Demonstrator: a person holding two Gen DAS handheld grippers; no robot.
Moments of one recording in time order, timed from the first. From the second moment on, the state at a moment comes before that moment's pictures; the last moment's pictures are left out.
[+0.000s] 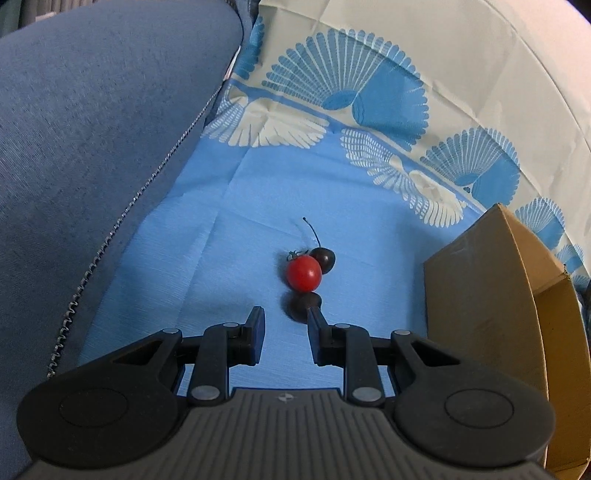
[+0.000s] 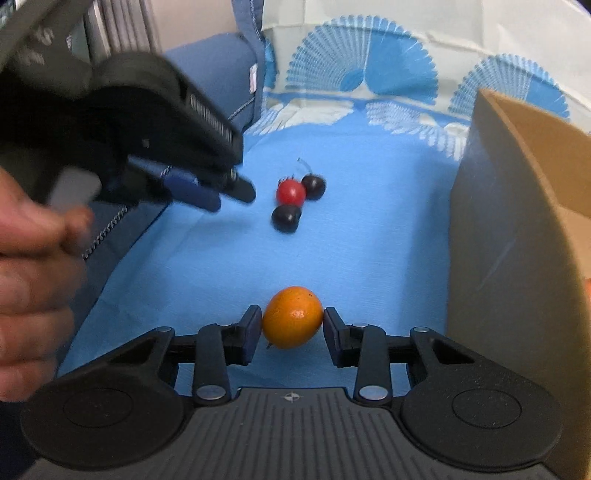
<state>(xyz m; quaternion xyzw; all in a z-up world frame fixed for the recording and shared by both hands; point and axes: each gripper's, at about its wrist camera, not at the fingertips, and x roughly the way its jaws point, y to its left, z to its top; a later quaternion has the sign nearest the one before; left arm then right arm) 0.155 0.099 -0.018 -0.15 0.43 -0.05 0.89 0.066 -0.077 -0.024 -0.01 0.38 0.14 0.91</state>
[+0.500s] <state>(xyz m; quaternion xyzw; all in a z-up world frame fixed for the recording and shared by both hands) 0.188 0.060 -0.044 -0.08 0.44 -0.05 0.89 0.072 -0.081 -0.035 -0.02 0.43 0.12 0.90</state>
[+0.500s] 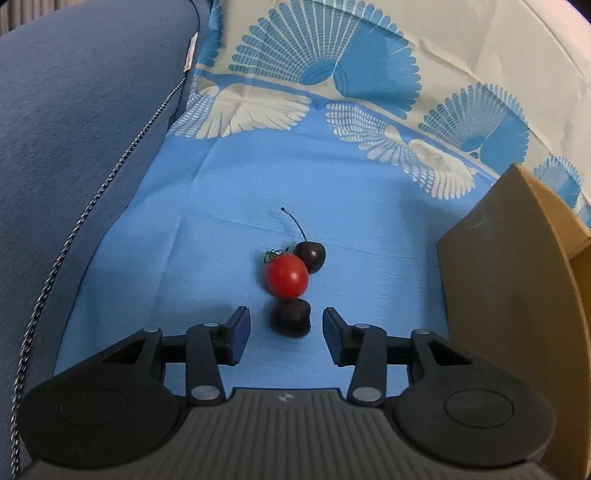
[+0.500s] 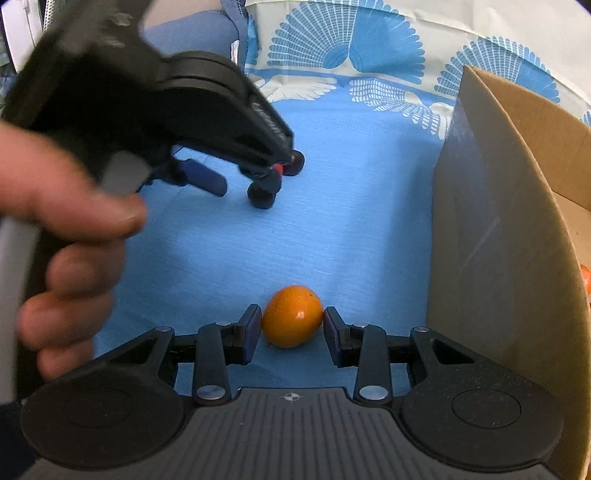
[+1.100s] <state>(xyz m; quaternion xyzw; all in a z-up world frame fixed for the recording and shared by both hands) 0.187 0.042 -0.047 -0.02 0.43 -0.05 0.90 0.065 -0.081 -0.034 -0.02 0.42 0.12 0.90</state>
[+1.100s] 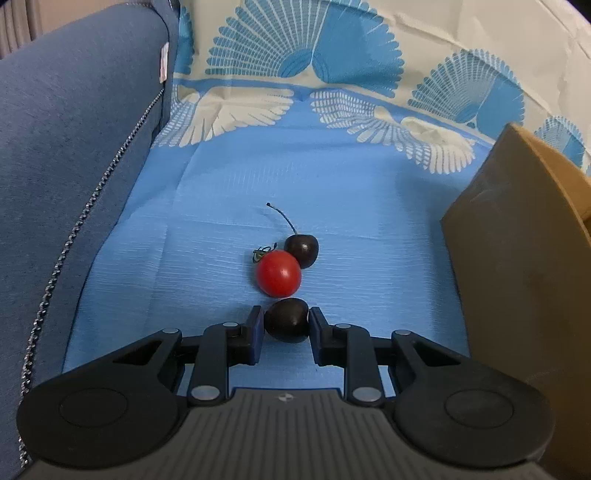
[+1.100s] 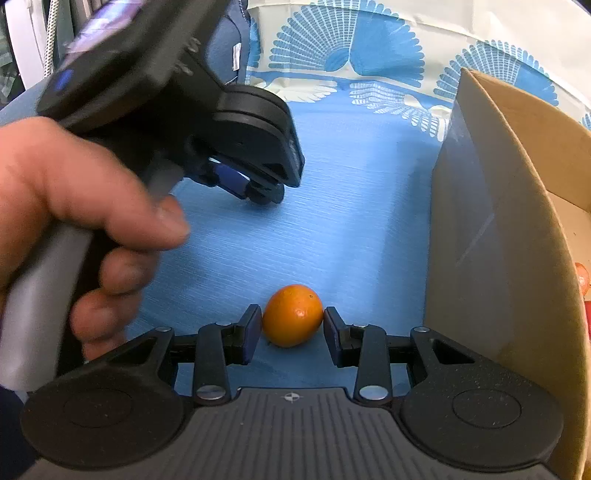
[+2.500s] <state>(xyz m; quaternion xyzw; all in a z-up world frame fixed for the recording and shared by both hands) 0.047 0.034 0.052 -0.05 0.24 -0.09 0.97 -0.061 -0.102 0.050 -0.06 0.20 0.15 0.97</state>
